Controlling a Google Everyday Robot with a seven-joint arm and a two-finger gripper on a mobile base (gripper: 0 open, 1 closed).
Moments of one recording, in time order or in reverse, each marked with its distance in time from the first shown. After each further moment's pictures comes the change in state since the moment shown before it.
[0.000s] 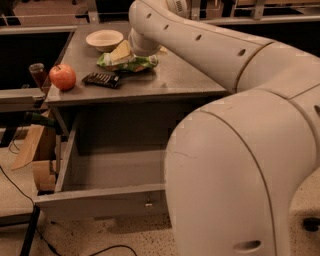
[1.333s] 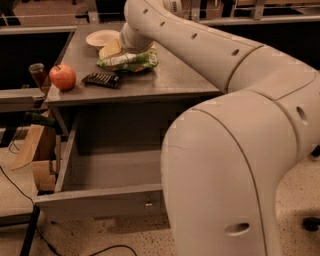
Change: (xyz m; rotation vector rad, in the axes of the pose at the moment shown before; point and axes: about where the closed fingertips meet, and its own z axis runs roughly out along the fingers) arm -0.018 0.034 0.010 -0.103 -0.029 -0.041
